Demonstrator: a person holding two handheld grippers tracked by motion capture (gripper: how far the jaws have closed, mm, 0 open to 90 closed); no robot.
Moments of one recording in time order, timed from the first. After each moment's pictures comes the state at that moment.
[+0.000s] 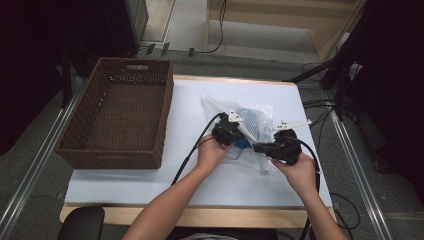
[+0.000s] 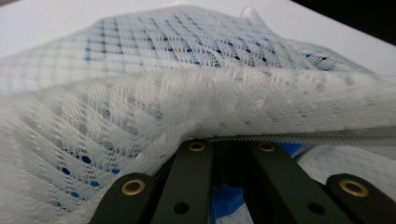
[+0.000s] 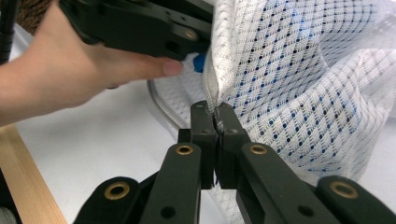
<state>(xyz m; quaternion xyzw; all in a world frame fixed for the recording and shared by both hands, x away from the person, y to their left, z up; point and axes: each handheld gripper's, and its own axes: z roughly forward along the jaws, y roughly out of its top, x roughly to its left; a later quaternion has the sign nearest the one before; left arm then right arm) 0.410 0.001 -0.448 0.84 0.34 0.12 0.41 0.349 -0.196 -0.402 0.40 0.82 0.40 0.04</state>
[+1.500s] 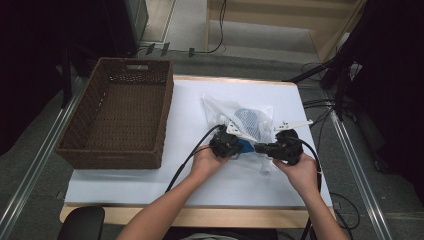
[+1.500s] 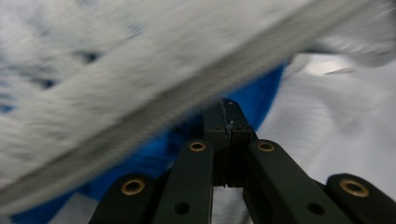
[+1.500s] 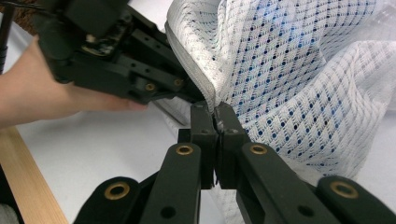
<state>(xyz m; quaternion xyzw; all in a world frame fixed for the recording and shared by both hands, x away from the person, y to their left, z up) 0.387 0.012 -0.465 0.87 0.30 0.08 0.38 0.350 -0.202 -0.404 0.41 0.82 0.40 0.03</state>
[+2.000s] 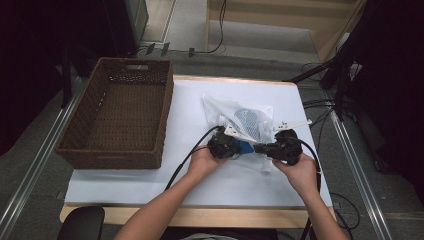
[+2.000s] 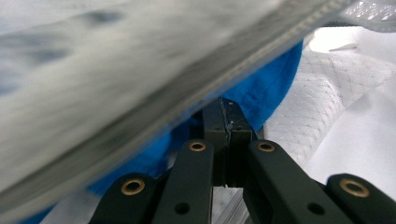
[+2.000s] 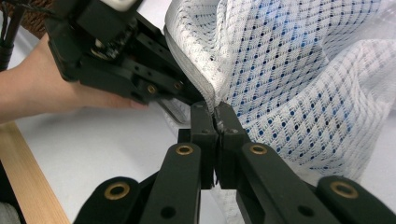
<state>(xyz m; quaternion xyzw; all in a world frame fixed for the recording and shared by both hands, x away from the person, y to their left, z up) 0.389 0.013 -0.471 0.88 0.28 0.05 0.37 0.350 -0.199 -0.405 0.41 0.82 0.40 0.03</state>
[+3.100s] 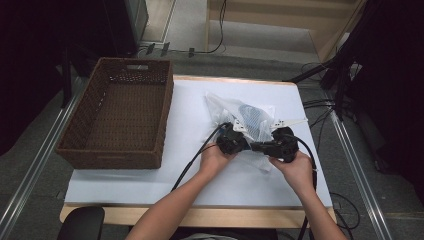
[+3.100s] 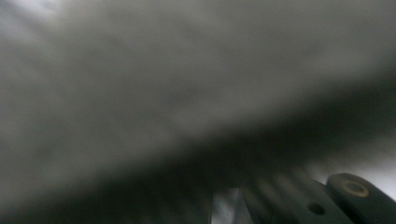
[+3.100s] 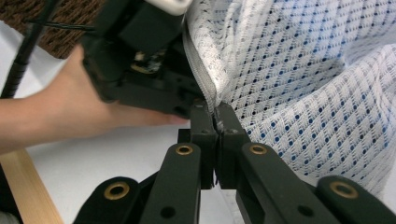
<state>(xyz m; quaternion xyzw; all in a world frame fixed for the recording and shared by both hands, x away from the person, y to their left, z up) 0.404 -0.010 -0.476 0.85 0.32 0.09 0.40 0.357 -0.192 -0.407 0.41 0.82 0.40 0.02</state>
